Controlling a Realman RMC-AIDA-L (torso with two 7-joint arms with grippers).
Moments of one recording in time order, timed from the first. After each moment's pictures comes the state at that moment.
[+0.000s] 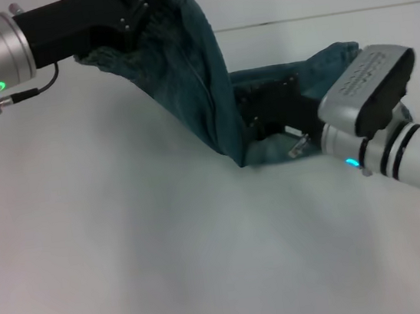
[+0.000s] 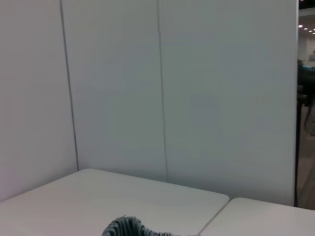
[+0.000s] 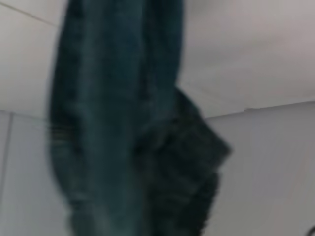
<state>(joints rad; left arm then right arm) -0.62 -2.16 0.85 1.01 1.82 1.27 -1.51 0.83 2.12 -0.71 0.12 -1.26 -0.95 0.39</state>
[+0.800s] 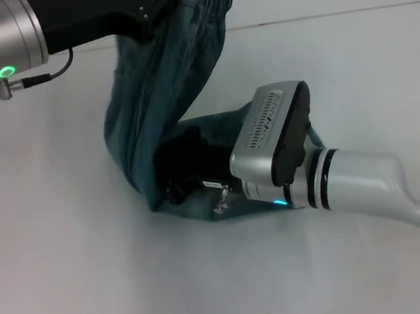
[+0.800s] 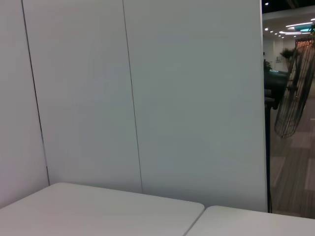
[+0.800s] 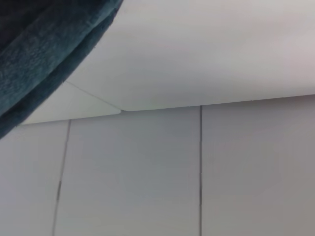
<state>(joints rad) -0.66 -2.15 0.86 1.03 1.82 1.32 -1.52 0.94 2.12 -0.18 0.32 -1.96 -0.85 0.35</state>
